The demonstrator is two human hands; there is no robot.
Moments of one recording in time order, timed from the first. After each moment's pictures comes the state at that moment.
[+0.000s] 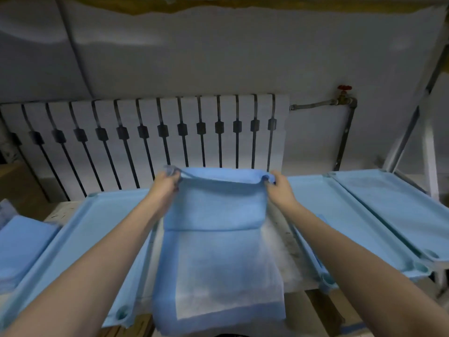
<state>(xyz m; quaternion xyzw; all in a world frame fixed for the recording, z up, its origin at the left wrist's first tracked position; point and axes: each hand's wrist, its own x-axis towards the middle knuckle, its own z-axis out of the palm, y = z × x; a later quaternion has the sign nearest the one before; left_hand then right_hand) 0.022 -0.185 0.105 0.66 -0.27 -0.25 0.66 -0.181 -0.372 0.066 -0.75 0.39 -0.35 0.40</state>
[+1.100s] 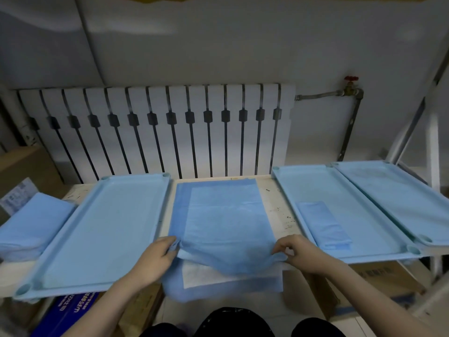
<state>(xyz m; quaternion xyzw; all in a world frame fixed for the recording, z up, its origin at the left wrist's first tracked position) -0.015 -0.060 -0.021 0.82 -0.47 -0.13 0.30 -0.295 -0.318 -0.036 -0.93 0.22 -0.05 0.29</state>
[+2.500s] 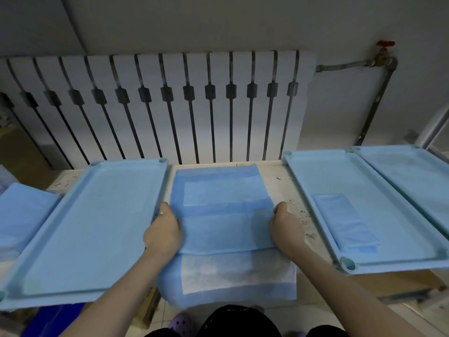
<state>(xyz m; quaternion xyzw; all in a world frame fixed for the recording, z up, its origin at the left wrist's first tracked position) 0.014 -0.146 -0.047 0.95 -0.28 0.04 0.17 -0.188 -0.327 -0.062 -0.82 0.52 -0.16 0.19</state>
